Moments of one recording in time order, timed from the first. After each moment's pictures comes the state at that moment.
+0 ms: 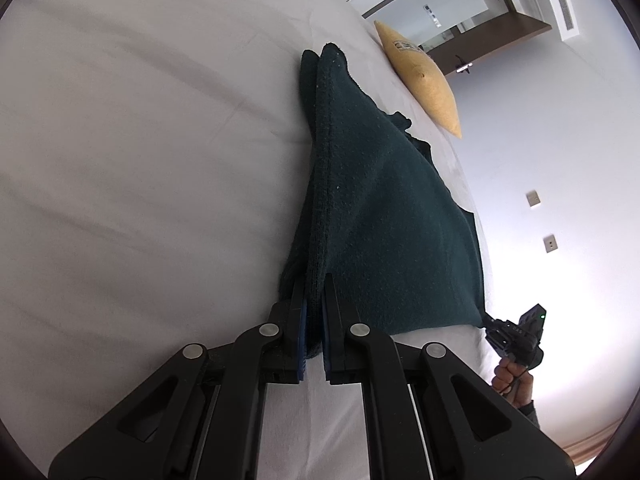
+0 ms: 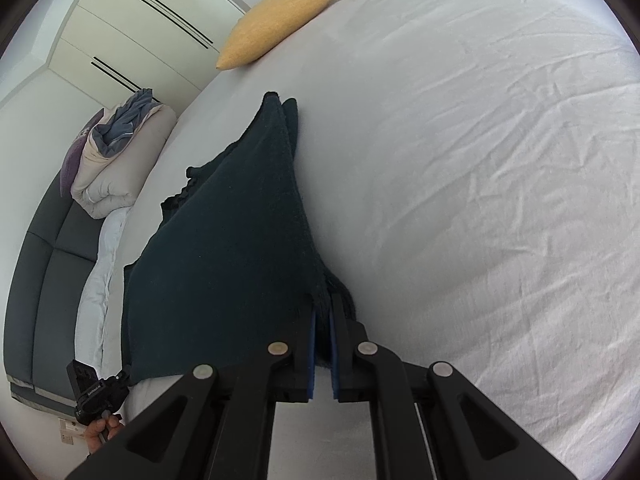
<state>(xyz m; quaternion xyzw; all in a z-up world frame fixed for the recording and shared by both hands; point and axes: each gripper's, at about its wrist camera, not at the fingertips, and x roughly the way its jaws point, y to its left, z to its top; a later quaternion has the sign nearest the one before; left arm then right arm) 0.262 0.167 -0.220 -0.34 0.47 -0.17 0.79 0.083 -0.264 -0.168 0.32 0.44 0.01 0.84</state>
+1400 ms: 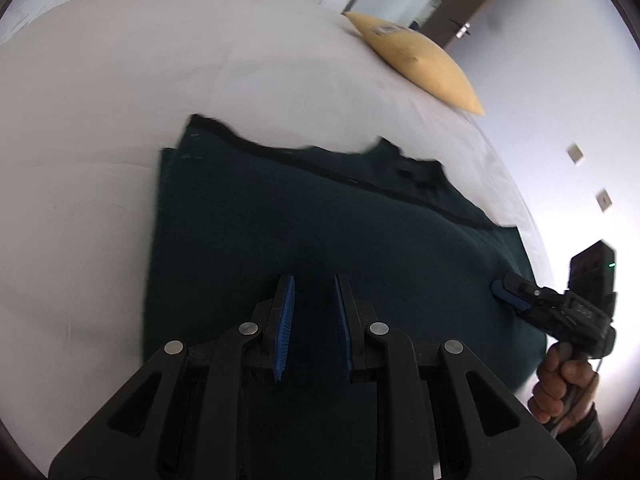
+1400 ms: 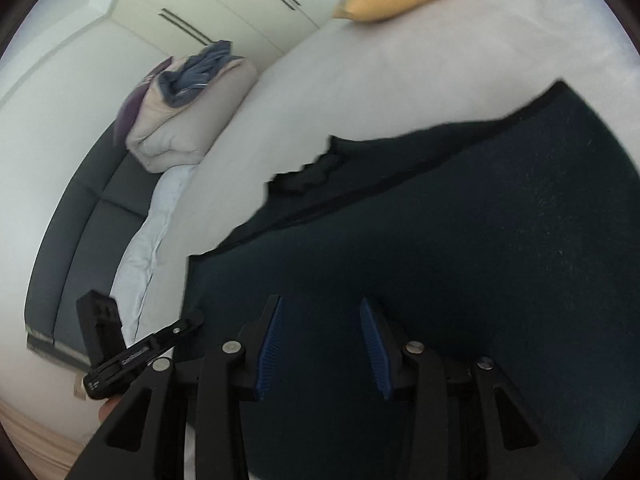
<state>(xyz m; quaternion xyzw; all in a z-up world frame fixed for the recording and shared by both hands) 0.399 0.078 -0.179 -0.20 0.47 -0.13 0.85 0.258 -0.138 -0.163 0.31 0.43 0.15 0.83</state>
